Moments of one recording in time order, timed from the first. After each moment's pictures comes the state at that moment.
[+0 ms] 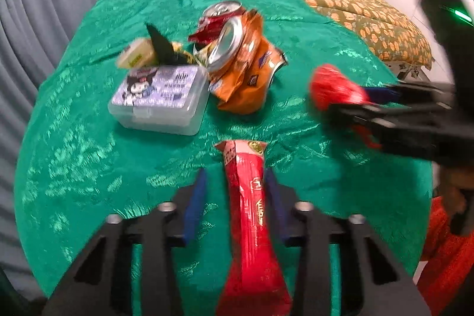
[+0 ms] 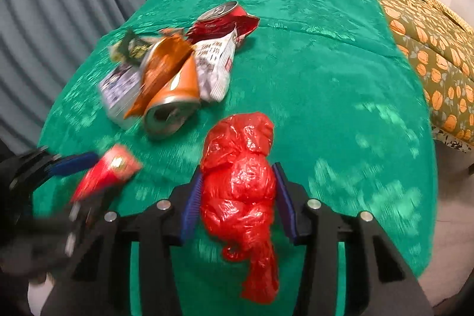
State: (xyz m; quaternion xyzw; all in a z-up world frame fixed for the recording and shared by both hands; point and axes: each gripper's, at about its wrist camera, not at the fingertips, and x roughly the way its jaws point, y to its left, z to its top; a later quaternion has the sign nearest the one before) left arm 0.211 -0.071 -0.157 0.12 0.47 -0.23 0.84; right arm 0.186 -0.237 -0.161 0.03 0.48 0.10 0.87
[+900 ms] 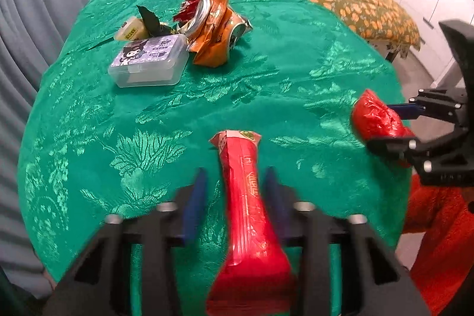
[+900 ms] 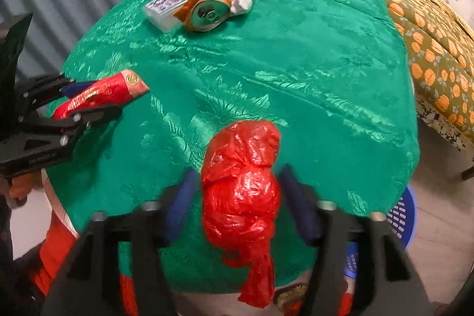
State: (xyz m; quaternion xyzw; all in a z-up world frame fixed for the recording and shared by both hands) left arm 0.147 -0.061 -0.154 0.15 0.48 -0.24 0.83; right arm 0.099 -0.237 -0.176 -0.03 0.52 0.13 0.84
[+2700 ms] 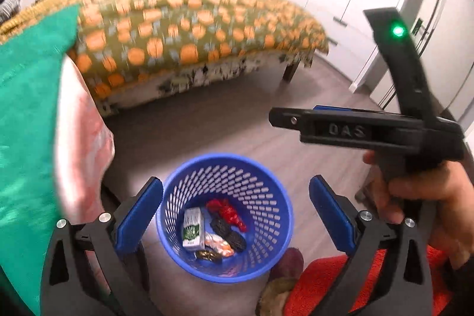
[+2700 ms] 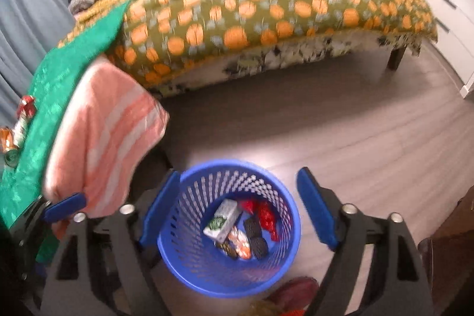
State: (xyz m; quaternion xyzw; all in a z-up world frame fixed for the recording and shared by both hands) left arm 0.089 -0.421 -0.189 0.09 0.40 -0.46 0.79; right arm 0.029 -0.594 -0.202 0.19 0.41 -0.16 0.88
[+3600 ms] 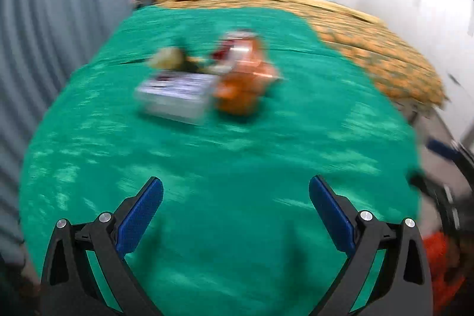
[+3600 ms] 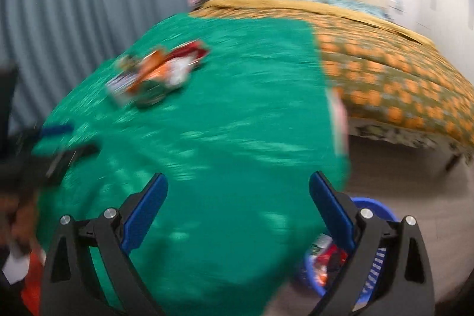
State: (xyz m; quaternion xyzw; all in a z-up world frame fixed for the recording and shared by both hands) left arm 0.169 -0.068 -0.146 0.06 0.41 -0.14 0.90; right arm 0.074 -0.264 -0.164 0.01 0.37 0.05 0.93
